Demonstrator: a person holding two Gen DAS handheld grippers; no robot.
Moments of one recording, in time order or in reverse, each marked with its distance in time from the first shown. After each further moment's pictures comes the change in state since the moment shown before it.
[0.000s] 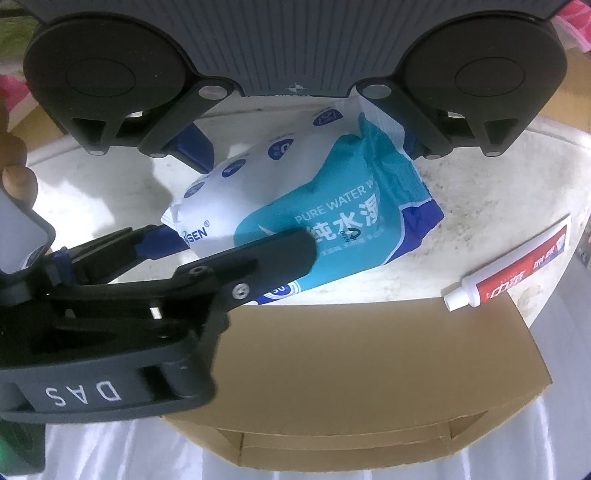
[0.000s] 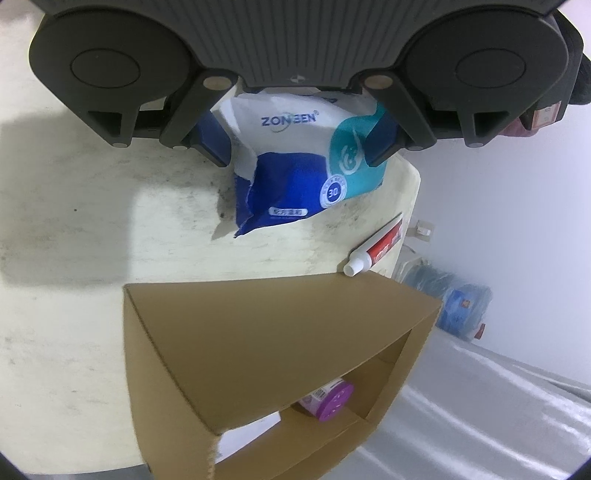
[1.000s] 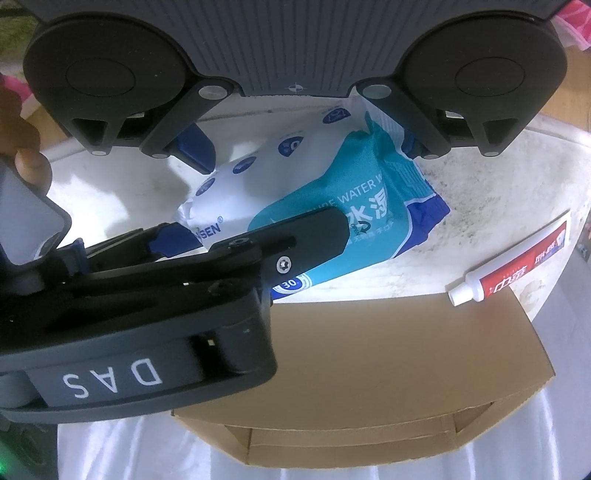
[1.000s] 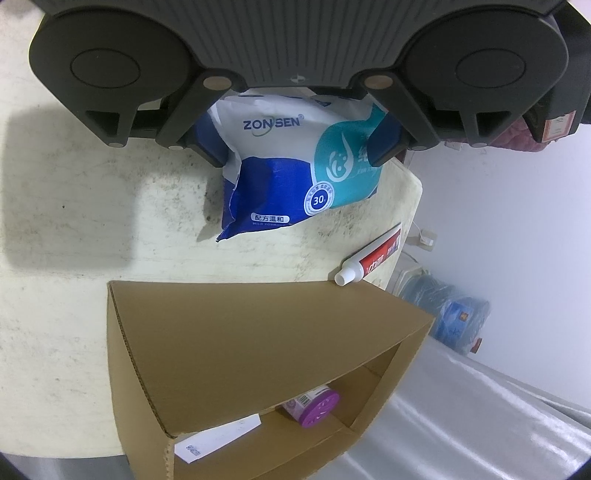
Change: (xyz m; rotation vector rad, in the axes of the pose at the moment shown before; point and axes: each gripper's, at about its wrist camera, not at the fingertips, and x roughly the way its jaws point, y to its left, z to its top) left arm -0.015 -0.009 -0.001 0.006 -0.002 -0.004; right arm 0.003 0.011 -0.003 -0.054 0.003 -0.022
